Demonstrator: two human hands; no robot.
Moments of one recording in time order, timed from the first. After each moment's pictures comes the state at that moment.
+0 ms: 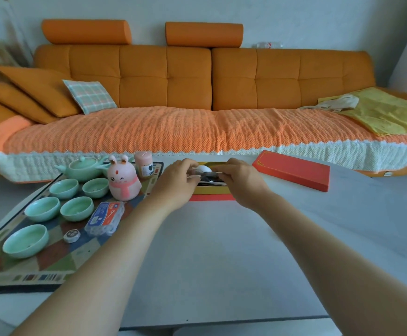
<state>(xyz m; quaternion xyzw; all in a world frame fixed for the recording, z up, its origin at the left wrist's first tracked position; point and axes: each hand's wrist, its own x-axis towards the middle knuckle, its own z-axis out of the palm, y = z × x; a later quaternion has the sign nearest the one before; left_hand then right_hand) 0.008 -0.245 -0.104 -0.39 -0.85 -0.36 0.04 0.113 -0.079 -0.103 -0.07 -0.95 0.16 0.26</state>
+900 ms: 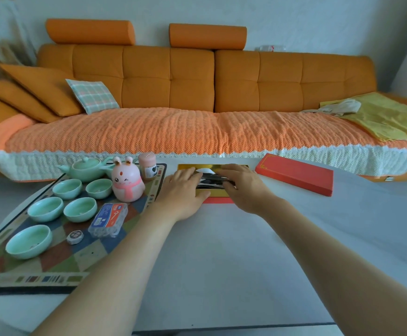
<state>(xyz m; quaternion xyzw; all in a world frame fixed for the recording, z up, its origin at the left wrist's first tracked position) 0.011 -0.248 -0.110 -0.43 -0.89 -0.11 0.05 0.109 -0.074 -0.112 -0.07 -0.97 0.15 0.20</state>
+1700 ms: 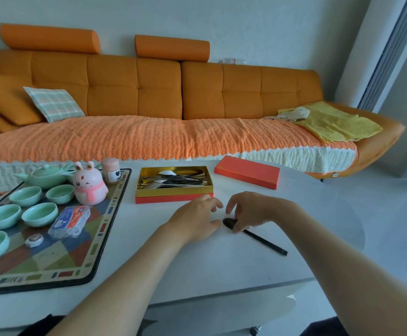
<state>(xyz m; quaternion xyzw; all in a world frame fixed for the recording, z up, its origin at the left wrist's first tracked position) 0.135 -0.196 -0.114 -0.54 -0.81 -0.22 -0.06 0.235 -0.035 -0.083 -0.21 -0.95 0.18 -0.14</state>
